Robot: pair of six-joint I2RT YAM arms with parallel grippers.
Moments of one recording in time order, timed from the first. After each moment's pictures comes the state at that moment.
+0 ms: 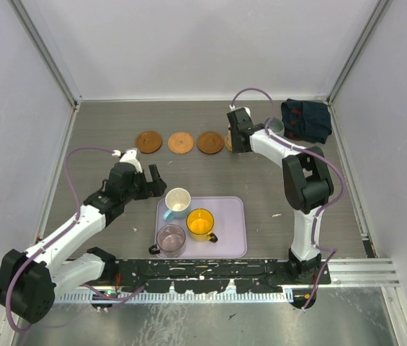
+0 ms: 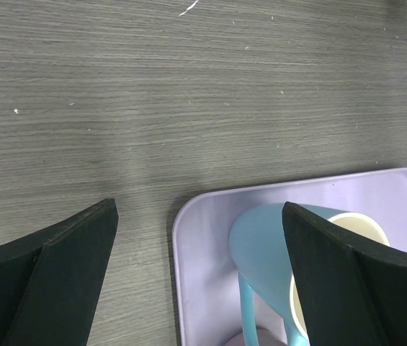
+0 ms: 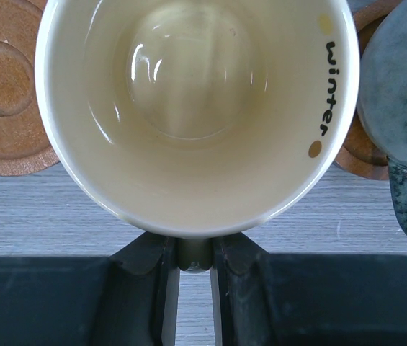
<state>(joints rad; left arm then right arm) -0.44 1.01 0.57 -0.18 -0.05 -0.51 0.41 1.99 1.47 -0.42 0.28 0.24</state>
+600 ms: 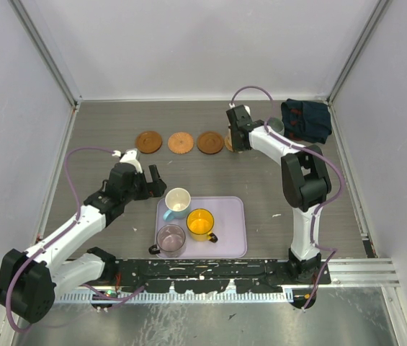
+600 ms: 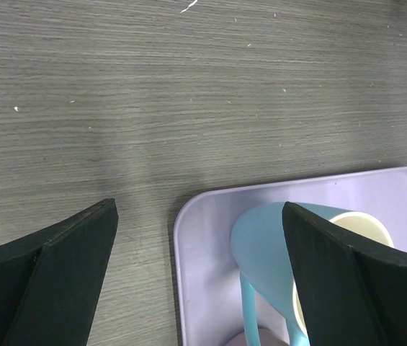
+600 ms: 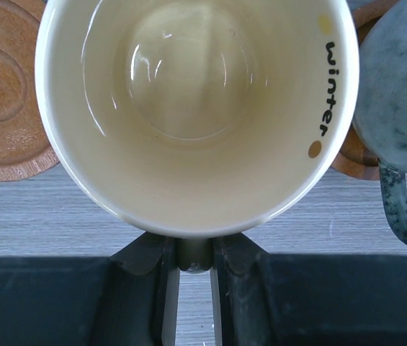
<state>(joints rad) -0.44 1.01 0.57 -0.18 -0.05 -0.51 0.41 2.02 1.54 -0.48 0.29 0.24</state>
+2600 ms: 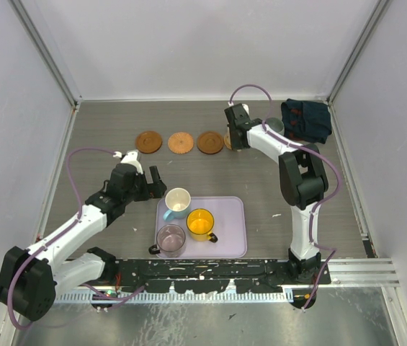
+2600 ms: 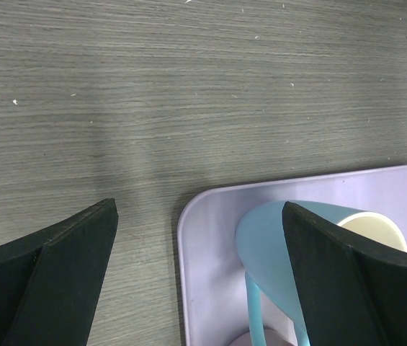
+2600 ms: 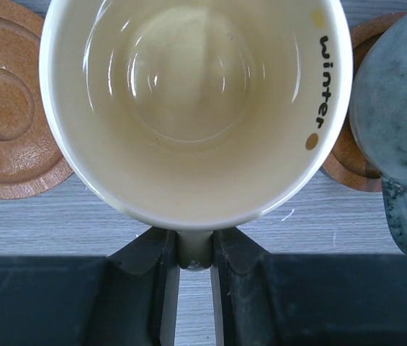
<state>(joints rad) -0.44 1.03 0.56 -0.18 -0.05 -0.51 0.41 2.06 1.58 -0.49 0.30 0.25</state>
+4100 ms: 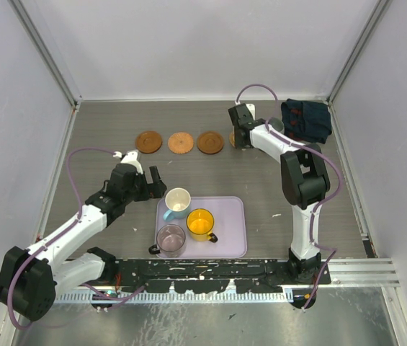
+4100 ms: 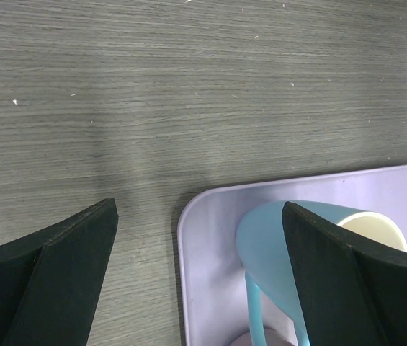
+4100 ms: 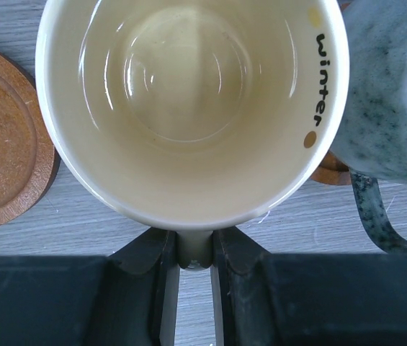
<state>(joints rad) -0.44 1.03 0.56 -0.18 -0.05 -0.51 0.38 2.05 1.56 -0.48 0.36 0.31</state>
